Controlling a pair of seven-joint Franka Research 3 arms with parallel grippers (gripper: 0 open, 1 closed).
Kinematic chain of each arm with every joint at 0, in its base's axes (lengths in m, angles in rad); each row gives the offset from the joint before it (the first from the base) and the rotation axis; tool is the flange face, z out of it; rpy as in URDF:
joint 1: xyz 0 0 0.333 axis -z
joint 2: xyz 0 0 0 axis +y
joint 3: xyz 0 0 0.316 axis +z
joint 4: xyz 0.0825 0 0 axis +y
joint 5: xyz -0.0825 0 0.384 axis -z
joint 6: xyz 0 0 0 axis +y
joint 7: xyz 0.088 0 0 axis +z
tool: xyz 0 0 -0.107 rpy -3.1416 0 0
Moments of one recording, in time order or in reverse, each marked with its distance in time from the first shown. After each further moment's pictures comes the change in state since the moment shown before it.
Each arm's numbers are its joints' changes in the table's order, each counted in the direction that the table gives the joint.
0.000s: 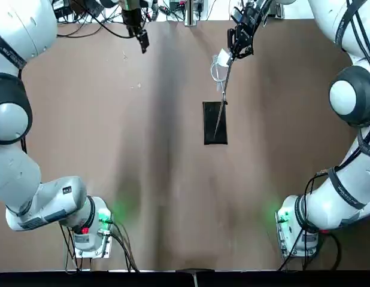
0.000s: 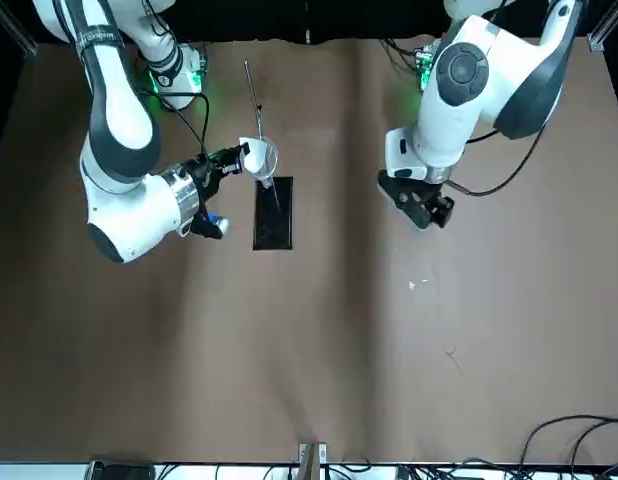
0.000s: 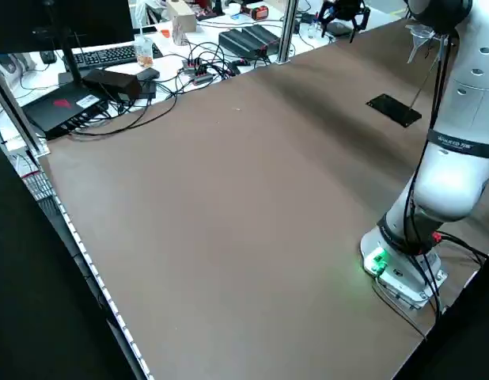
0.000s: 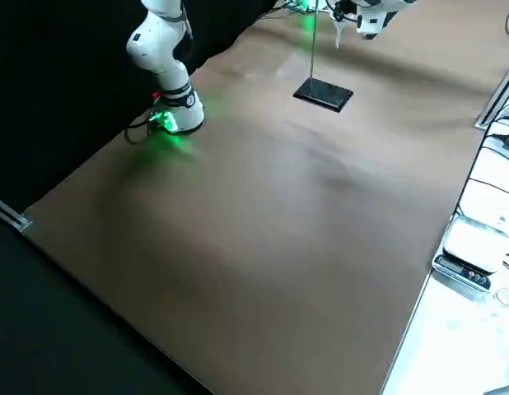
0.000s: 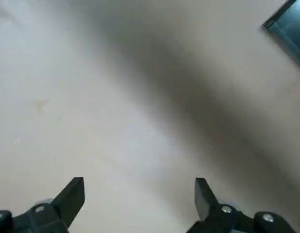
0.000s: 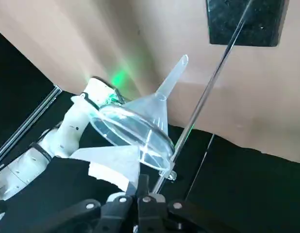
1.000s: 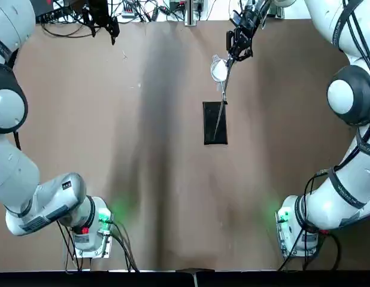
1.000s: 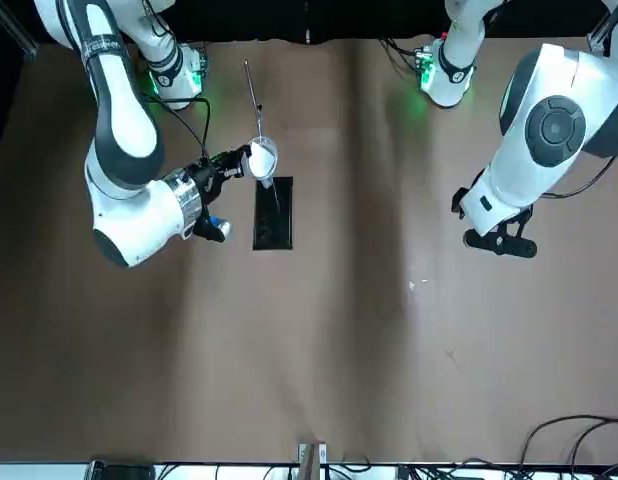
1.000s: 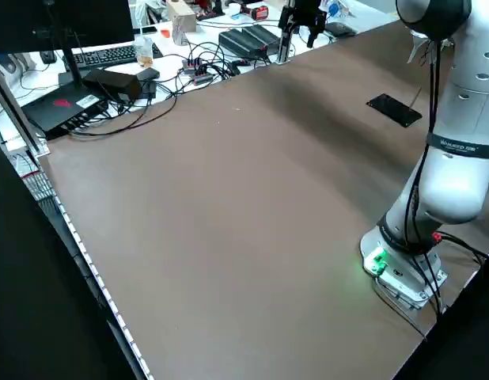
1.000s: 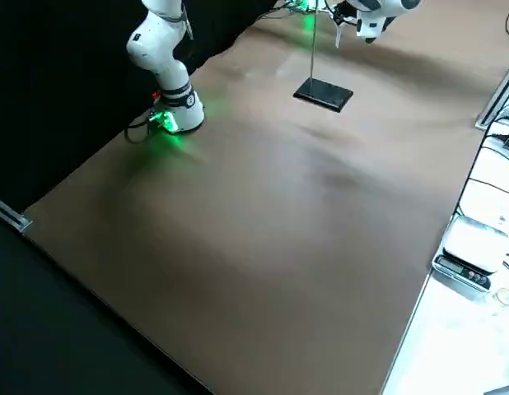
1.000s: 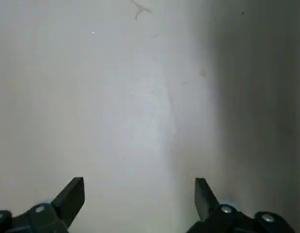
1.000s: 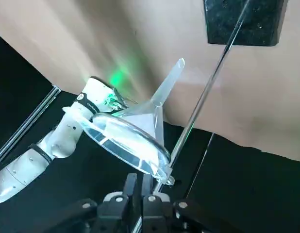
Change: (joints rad) left arm -0.138 0.011 0.078 -0.045 -0.032 0.140 0.345; right arm -0.002 0.014 -0.001 0.000 -0.001 -0.001 -0.002
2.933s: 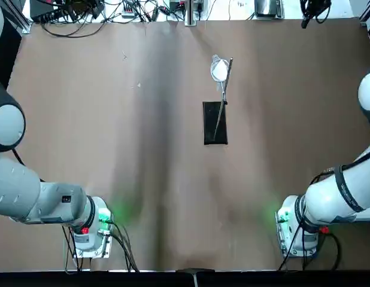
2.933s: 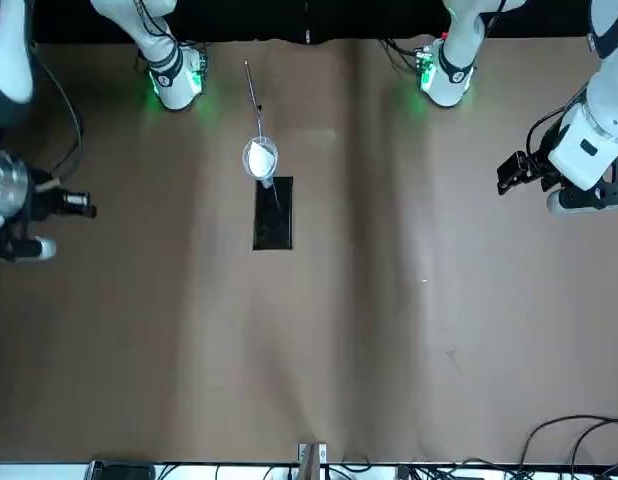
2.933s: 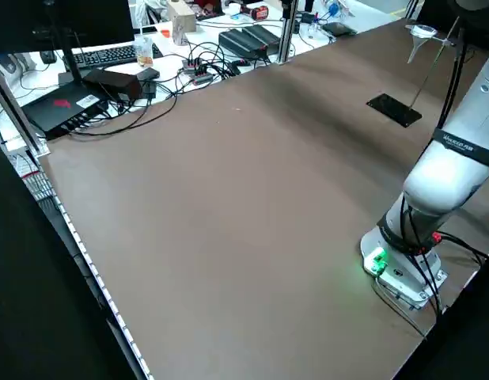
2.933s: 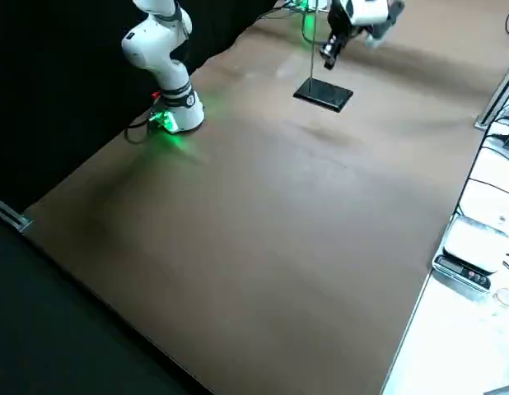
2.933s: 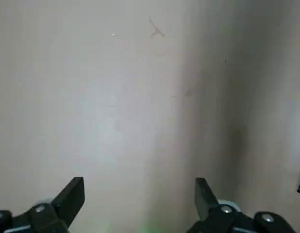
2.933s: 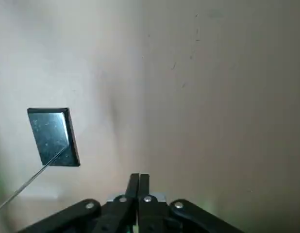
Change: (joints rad) left arm 0.387 -0.212 0.623 -0.047 0.333 0.031 0.010; right arm 0.245 -0.200 -0.068 -0.121 0.746 -0.112 0.347
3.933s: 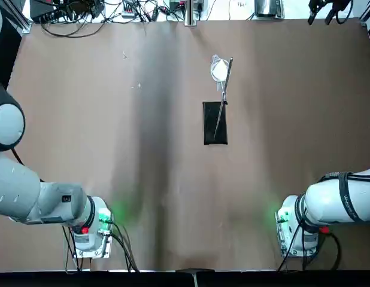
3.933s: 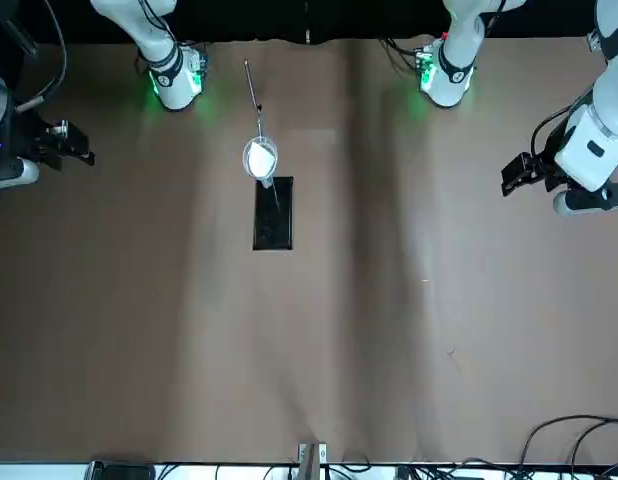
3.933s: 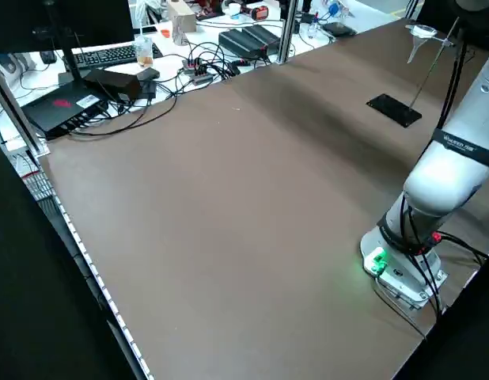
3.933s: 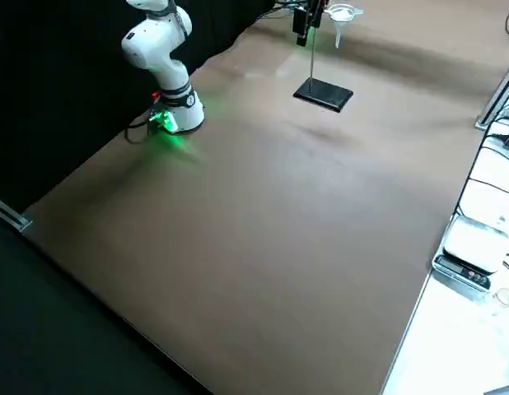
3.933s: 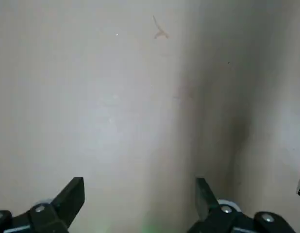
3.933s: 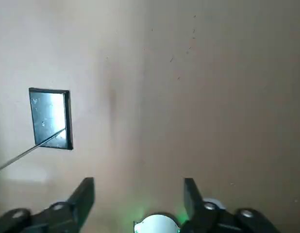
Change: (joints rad) left arm -0.013 0.000 0.002 0.000 0.000 0.000 0.001; right arm -0.004 -0.242 0.008 0.185 0.037 -0.025 0.079
